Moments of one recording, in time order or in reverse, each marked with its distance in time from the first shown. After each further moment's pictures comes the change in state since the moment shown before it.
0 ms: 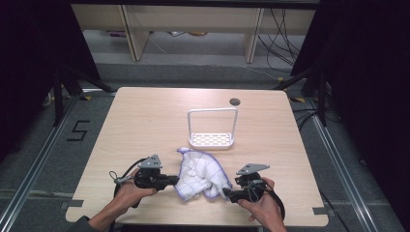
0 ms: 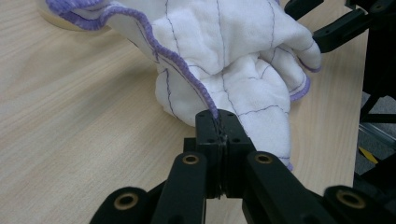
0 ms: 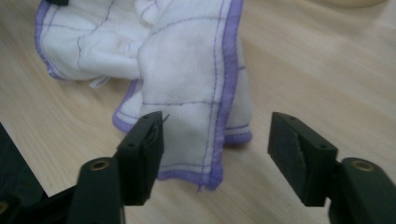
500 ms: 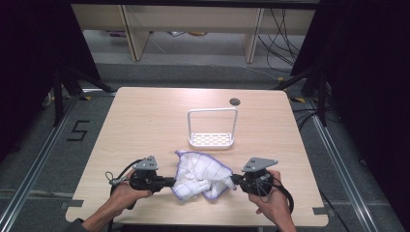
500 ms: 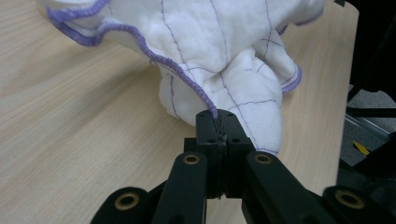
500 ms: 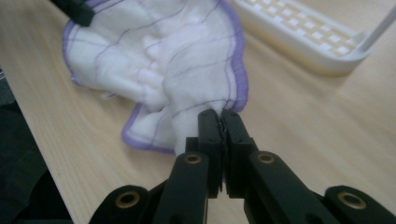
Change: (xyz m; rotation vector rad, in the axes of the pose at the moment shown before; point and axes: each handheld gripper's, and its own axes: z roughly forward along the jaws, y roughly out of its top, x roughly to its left) left arm -0.004 -0.003 -0.020 -0.016 -0.026 0.004; right arm -0.004 0.020 -0.037 -0.108 -0.003 -0.180
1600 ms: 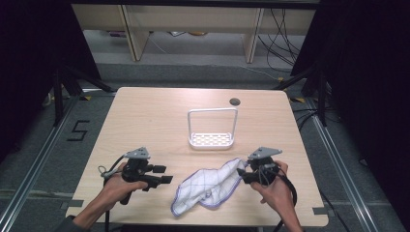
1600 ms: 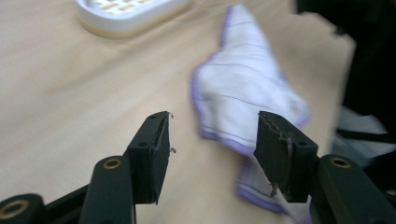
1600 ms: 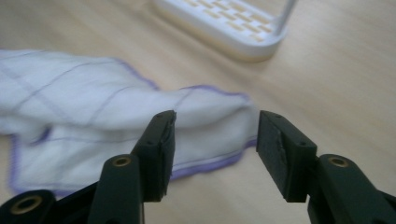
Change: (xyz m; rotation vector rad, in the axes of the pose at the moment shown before) left arm 0.020 0.024 -0.001 0.034 0.048 -0.066; right arm -0.024 0.001 0.007 0.073 -0.137 0.097
